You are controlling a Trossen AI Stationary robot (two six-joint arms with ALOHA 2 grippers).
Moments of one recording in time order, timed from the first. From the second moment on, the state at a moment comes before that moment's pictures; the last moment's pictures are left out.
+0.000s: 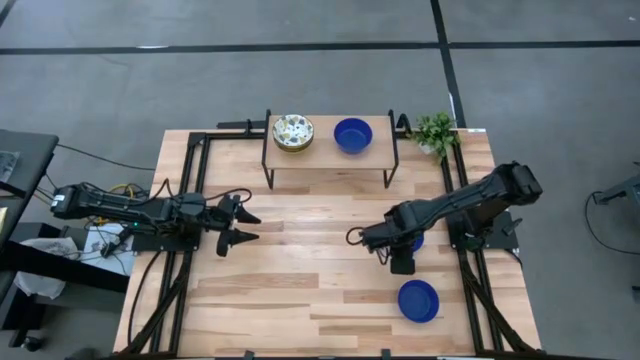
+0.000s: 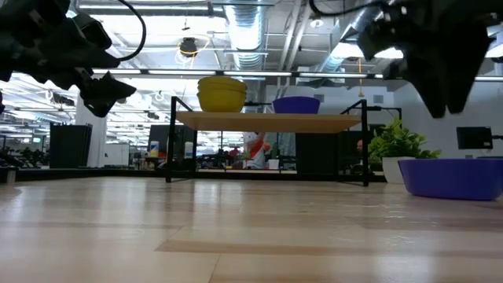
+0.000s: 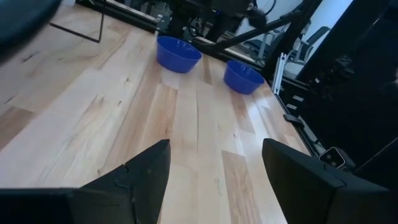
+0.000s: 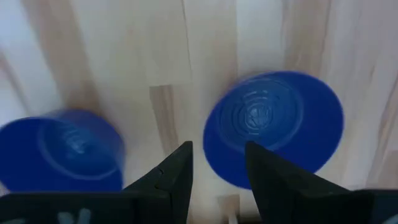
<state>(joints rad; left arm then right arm) -0.10 0.31 0.09 0.17 0.06 -0.35 0.28 1.61 1.23 -1.28 -0.05 0.32</state>
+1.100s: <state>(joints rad) -0.10 0.31 0.09 0.17 0.06 -0.36 0.35 1.44 0.91 -0.95 -0.02 0.55</state>
